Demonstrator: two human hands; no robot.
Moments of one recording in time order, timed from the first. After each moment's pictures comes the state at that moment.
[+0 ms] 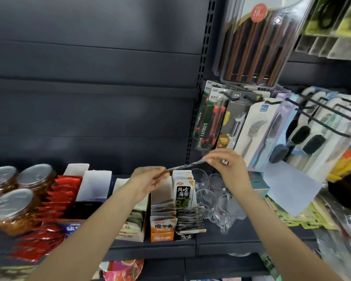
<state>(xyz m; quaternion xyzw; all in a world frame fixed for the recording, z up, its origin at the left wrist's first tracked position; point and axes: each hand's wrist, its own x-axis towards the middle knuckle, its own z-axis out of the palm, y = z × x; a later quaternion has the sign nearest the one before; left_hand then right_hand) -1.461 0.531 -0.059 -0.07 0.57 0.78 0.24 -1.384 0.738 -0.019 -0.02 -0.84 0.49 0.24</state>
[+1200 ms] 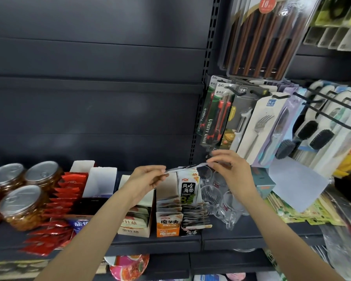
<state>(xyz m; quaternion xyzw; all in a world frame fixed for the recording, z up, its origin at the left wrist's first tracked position) -1.454 0.506 -0.070 0.01 0.66 0.72 0.22 -1.379 0.733 -0.036 -0.02 -0.85 0.47 0.23</state>
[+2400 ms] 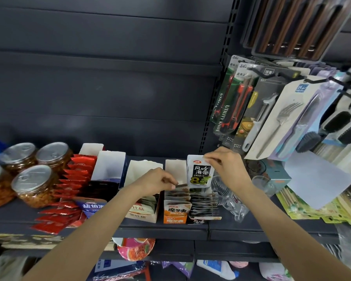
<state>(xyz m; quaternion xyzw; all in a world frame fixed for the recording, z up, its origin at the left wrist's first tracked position) -1.465 0.499 -0.110 0.25 0.89 0.31 0.22 -1.413 0.721 -0.070 0.05 -0.94 0.28 0.18</state>
